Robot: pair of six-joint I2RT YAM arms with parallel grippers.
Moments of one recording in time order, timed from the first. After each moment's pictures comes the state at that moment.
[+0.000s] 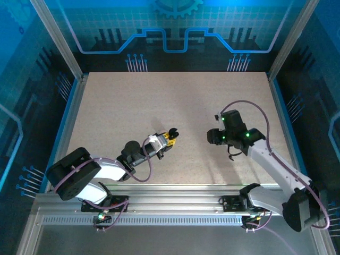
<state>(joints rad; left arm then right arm) -0.72 1.46 0.26 1.22 0.20 0.20 0.39 1.13 0.86 -0.72 -0.05 0.35</state>
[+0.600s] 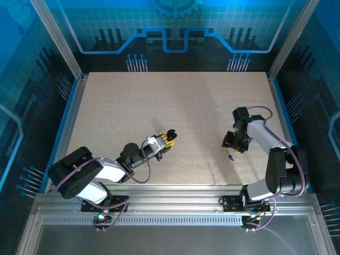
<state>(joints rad) -0.72 1.48 0.22 1.27 0.18 0.20 0.08 1.47 0.91 -0.95 -0.10 0.45</state>
